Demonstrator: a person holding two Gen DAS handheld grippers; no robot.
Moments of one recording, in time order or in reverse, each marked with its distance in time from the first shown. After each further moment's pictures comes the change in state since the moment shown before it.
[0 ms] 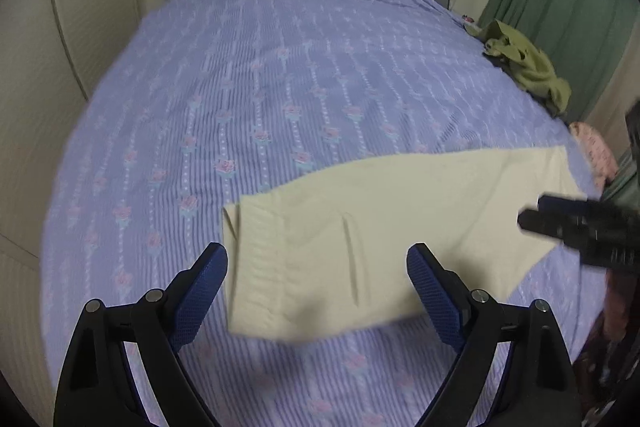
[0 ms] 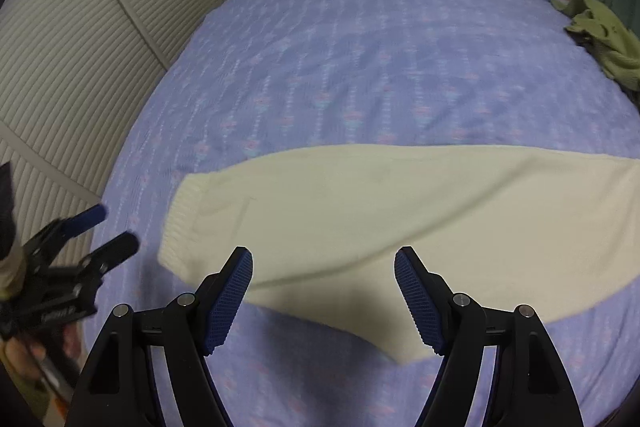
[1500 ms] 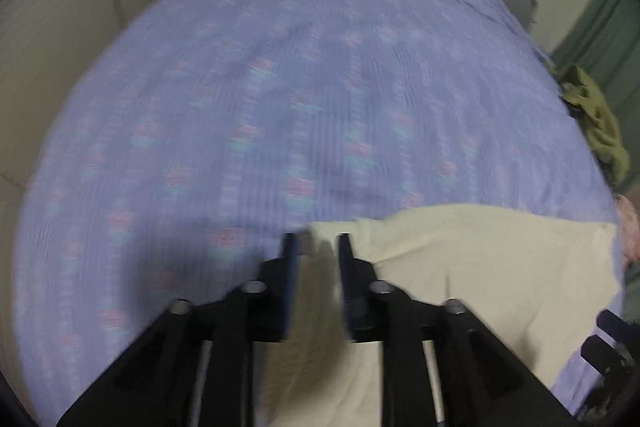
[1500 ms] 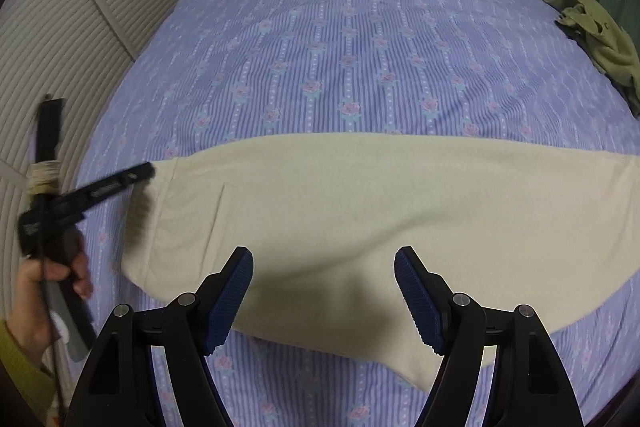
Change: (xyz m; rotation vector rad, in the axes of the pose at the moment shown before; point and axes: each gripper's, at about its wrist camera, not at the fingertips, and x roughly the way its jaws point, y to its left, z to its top) left arm 0.081 0.057 0.032 -0.227 0.040 0.172; right arm 0.041 0.020 0.010 0.036 0.042 -0.105
